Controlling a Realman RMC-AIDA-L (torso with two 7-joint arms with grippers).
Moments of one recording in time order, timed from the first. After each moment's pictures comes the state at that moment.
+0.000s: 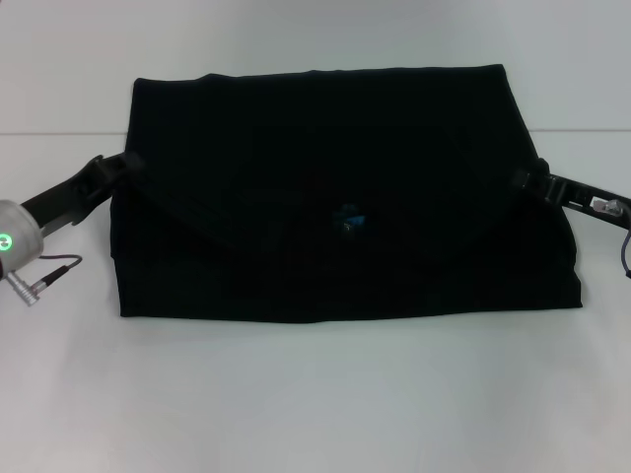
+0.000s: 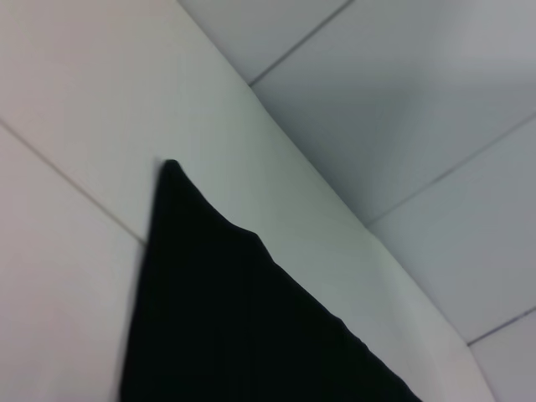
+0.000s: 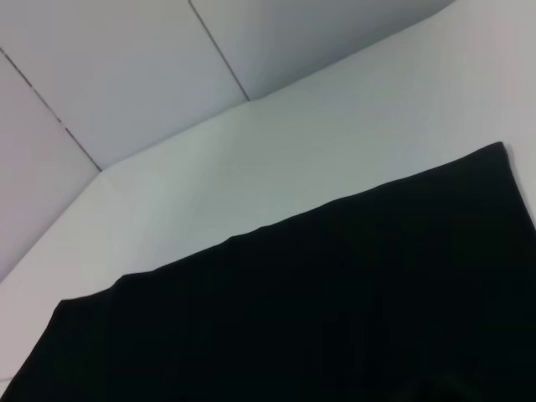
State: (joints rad) left arm -0.67 -2.06 0.15 0.35 2.00 0.97 -1.92; right arm 0.70 2.07 -0.41 -0.40 -2.00 -0.86 1.71
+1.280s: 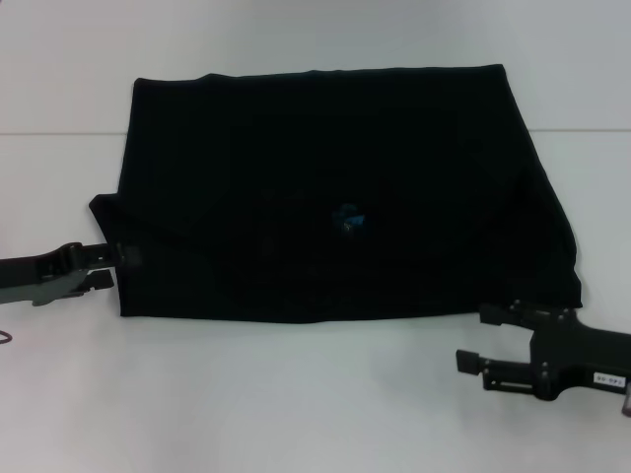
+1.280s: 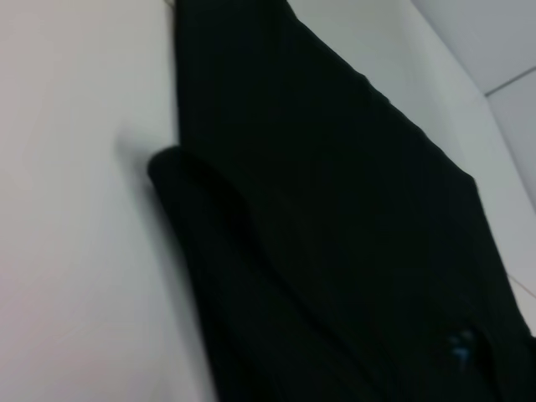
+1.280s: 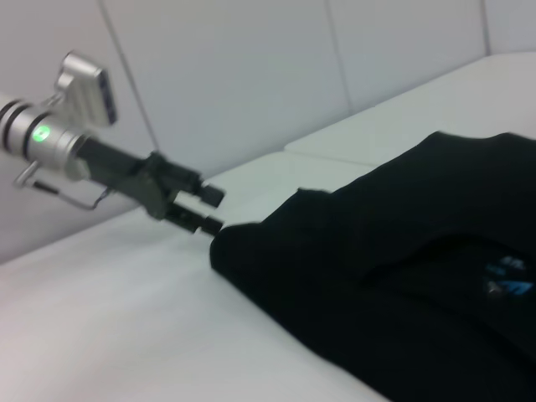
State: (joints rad) left arm -0.58 -1.91 0.42 0.46 2.28 1.30 -2.24; right arm 0.47 2.04 -0.62 -0.46 -2.02 -1.49 1.19
